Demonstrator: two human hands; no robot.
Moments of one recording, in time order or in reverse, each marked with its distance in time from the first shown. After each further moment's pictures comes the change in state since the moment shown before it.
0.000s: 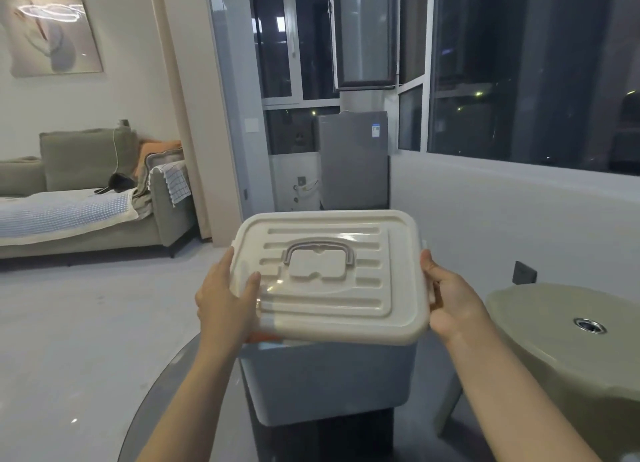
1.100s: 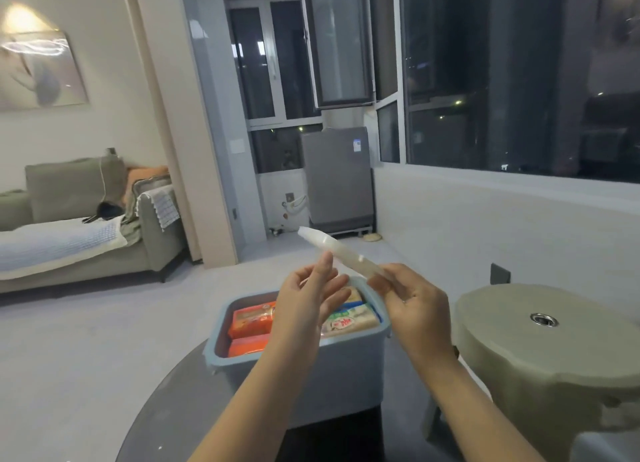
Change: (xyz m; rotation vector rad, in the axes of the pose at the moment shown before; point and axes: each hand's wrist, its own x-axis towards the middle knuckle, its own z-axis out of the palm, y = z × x) left_hand -0.071 0.117 0.047 -1.021 -0.478 -0.362; right_hand -0.080 -0.011 -0.002 -0.906 0.038 -1.074
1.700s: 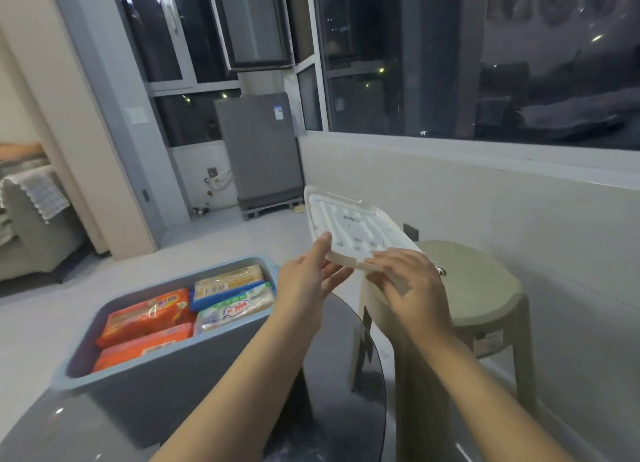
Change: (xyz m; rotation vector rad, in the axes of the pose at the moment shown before) left_hand 0.025 -0.091 0.106 -0.001 -0.127 -0.240; right_hand -0.013 0.087 -0.110 -0.360 0.039 0.034
